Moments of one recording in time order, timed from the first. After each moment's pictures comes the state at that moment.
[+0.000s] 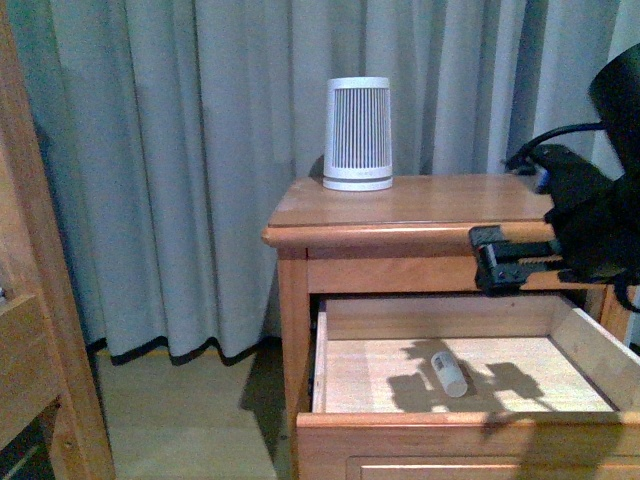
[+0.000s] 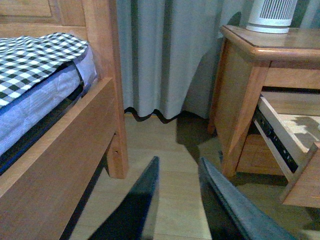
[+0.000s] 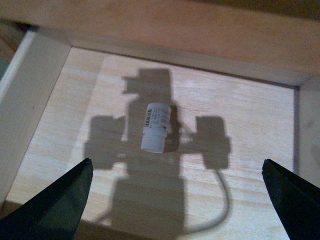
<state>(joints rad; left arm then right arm) -0.01 0.01 0.01 -0.01 0.00 -0.01 0.12 1.94 1.32 -0.03 0.00 -0.04</state>
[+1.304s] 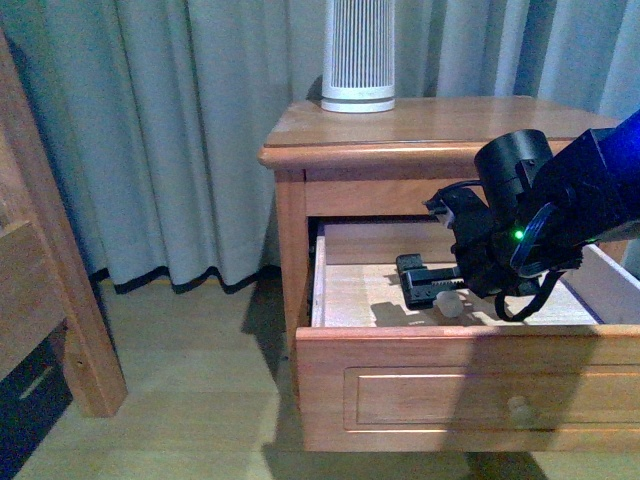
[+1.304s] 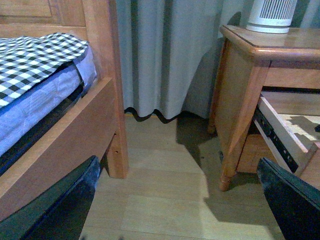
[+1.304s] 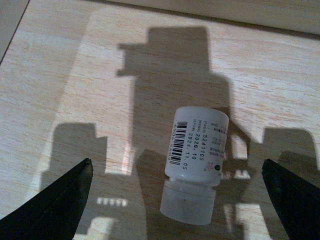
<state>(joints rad) -0.01 0.01 0.01 -0.01 0.00 -0.01 0.14 2.37 1.61 0.01 -0.07 -0.01</state>
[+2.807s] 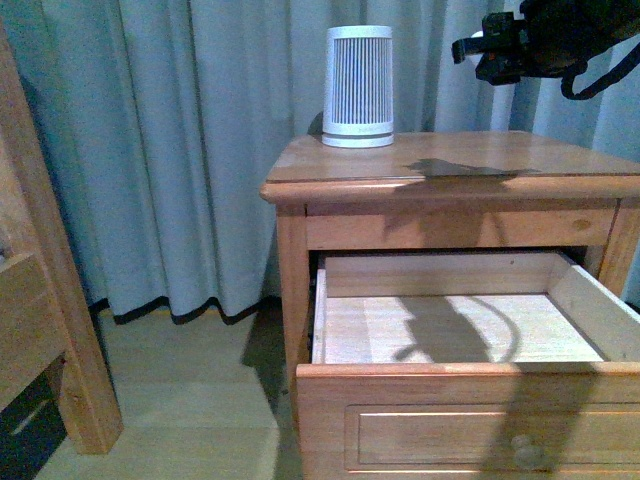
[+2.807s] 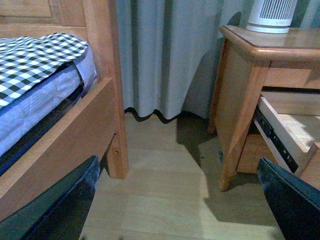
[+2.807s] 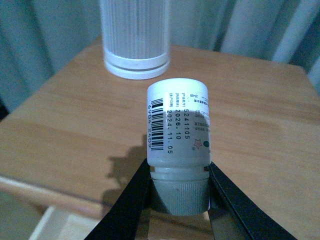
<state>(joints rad) -0.01 0.01 0.01 -0.01 0.00 -0.01 0.08 2.02 1.77 0.03 -0.02 -0.10</state>
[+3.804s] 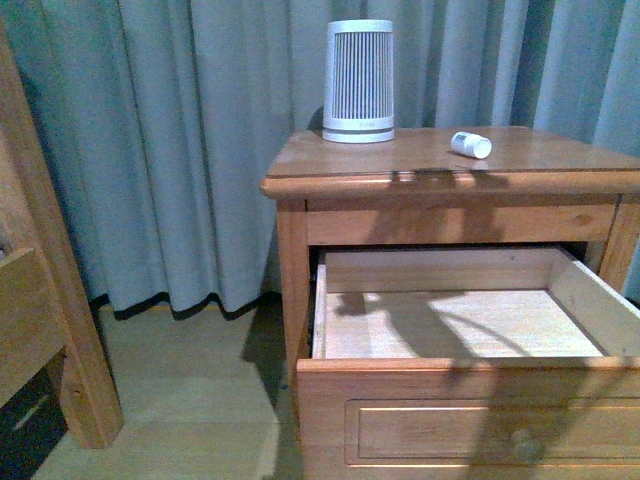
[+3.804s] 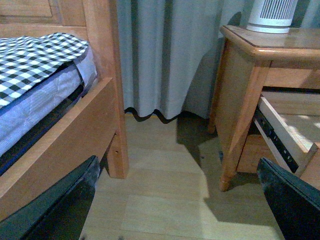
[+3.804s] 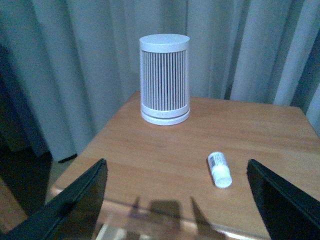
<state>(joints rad) -0.01 0.01 0.01 -0.01 0.00 -0.01 0.12 1.58 1.29 0.29 -0.07 0.03</state>
